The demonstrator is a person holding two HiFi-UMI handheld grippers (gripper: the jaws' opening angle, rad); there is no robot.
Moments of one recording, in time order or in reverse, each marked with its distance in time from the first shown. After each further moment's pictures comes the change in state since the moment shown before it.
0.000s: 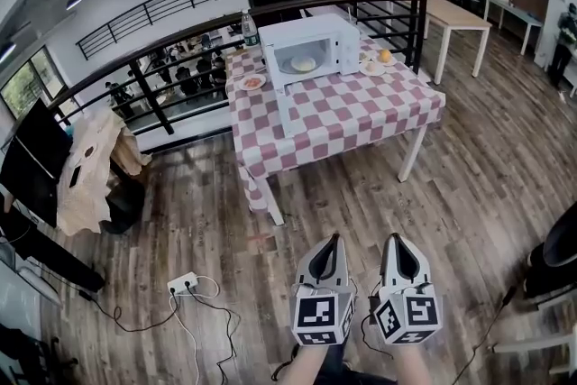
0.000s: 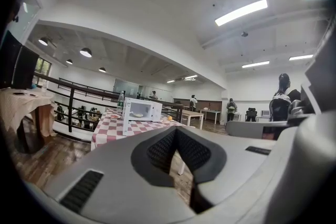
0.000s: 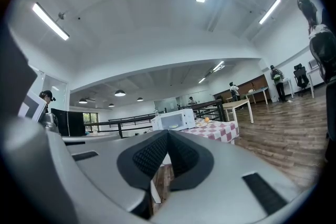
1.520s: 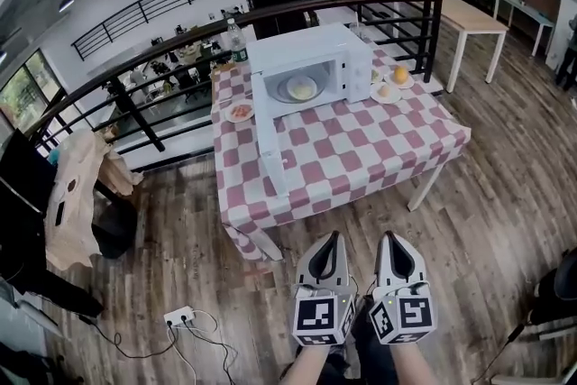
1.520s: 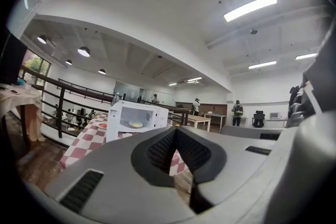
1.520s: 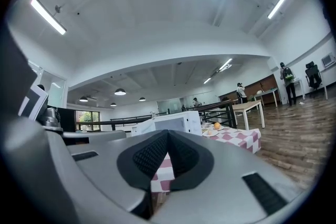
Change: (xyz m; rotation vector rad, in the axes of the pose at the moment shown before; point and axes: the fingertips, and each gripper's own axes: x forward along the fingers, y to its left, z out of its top) left arm 0.258 0.098 0.032 -0.010 -0.046 0.010; right arm 0.276 -0.048 0.015 -0.040 -0.009 0.042
